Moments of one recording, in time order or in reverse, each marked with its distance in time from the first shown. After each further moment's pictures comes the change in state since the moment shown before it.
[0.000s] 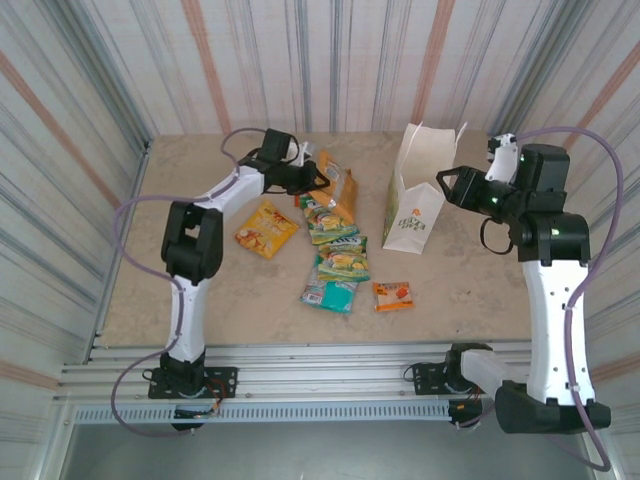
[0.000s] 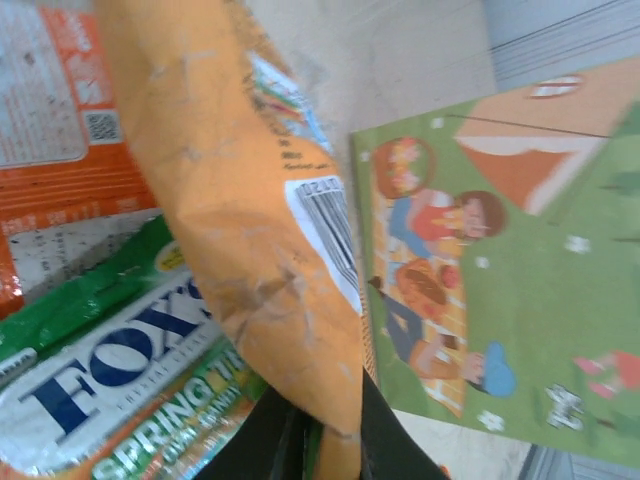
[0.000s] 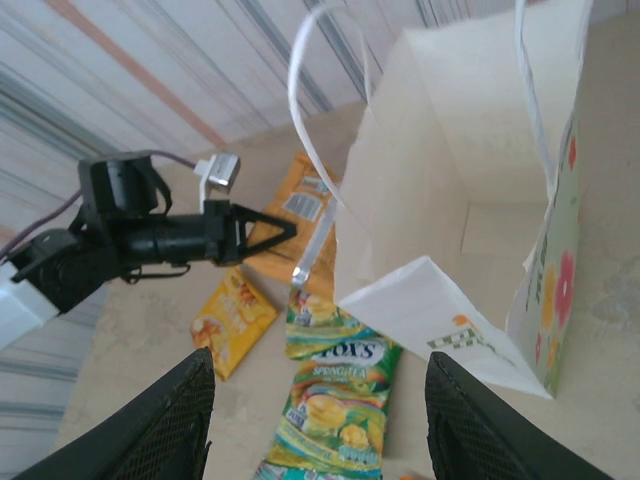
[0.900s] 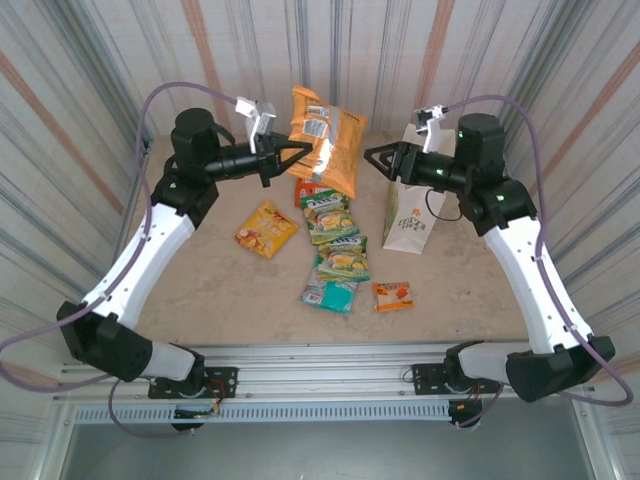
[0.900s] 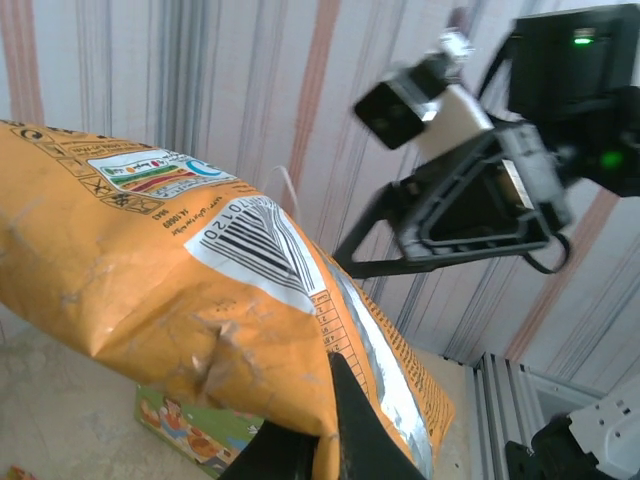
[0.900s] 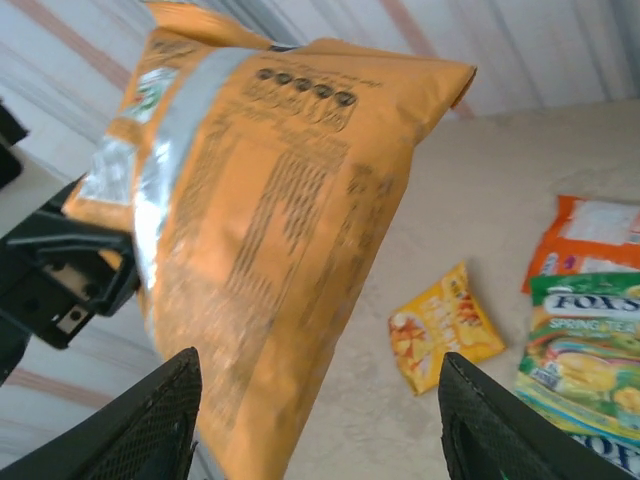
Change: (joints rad) left arm 0.002 -0.772 -0.323 0.300 0.252 0.359; right arm 0.321 0.208 0.000 0.437 -0.229 0.223
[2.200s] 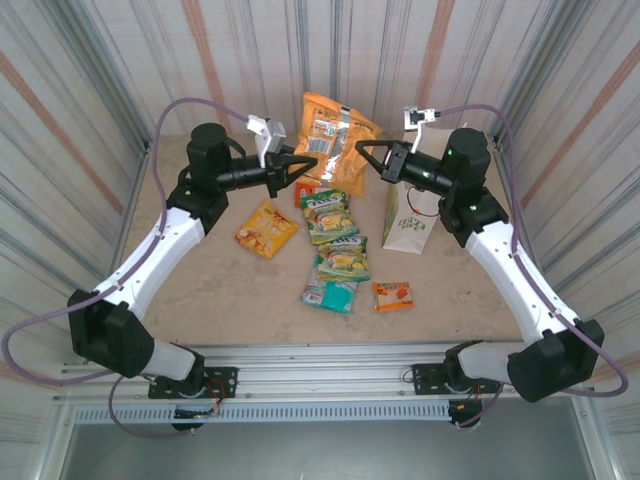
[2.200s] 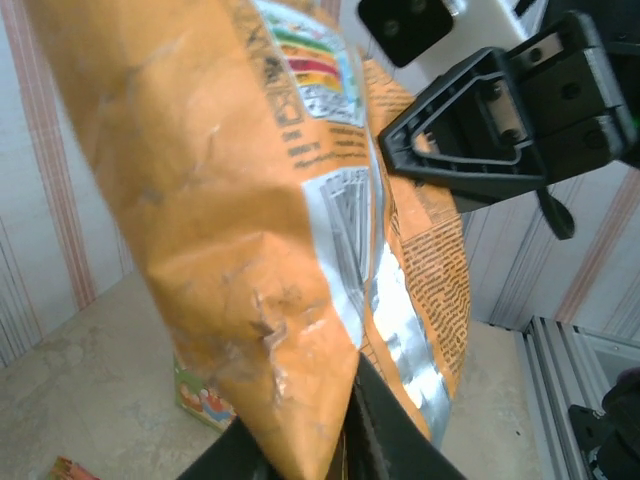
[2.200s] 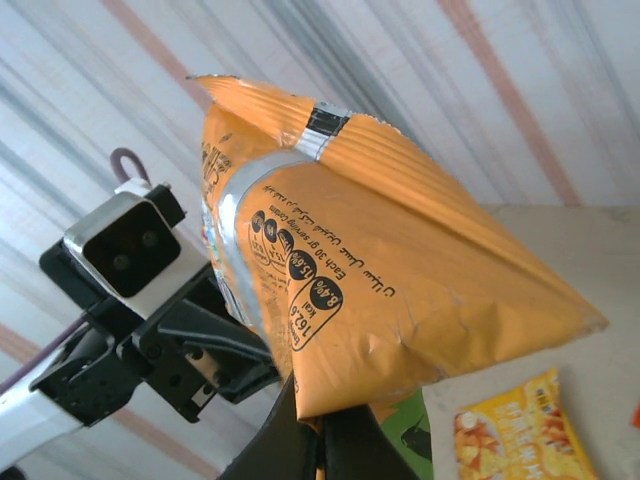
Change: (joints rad) left arm -0.013 0.039 -0.138 0.125 -0.033 0.124; right arm 0.038 -0.016 -0.242 0.541 -0.014 0.114
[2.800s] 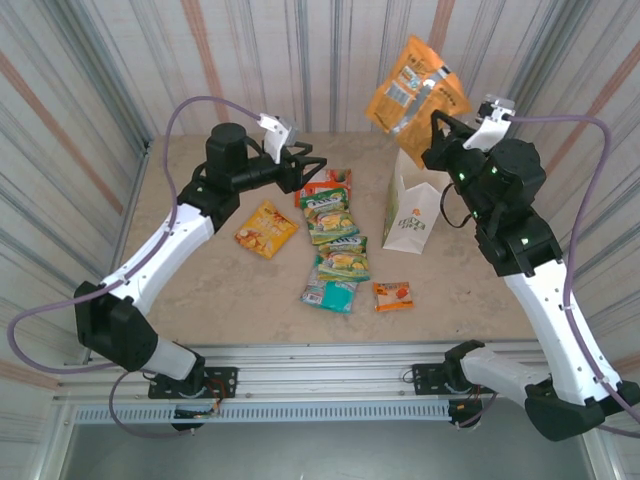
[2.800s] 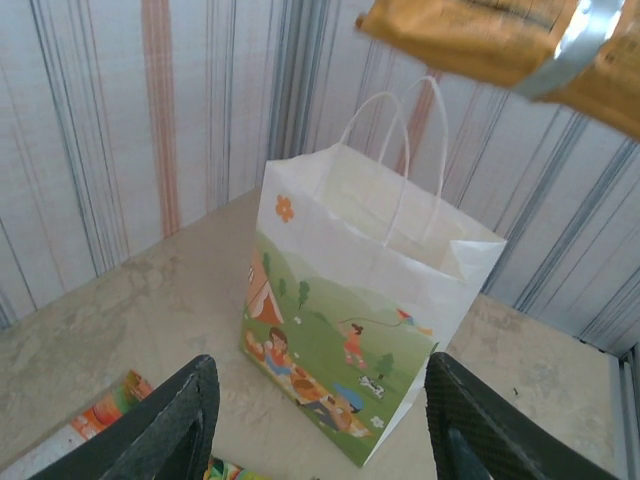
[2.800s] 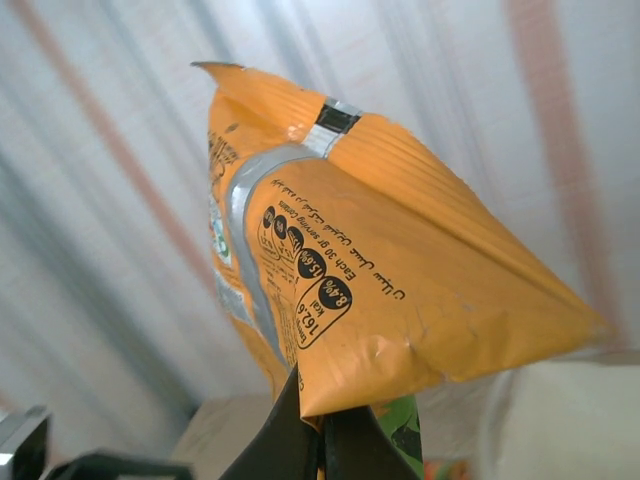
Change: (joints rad) left arm -0.068 0.045 0.058 -0.142 -0.314 -0.023; right arm 0.093 -0.200 0.183 -0.333 0.894 -0.246
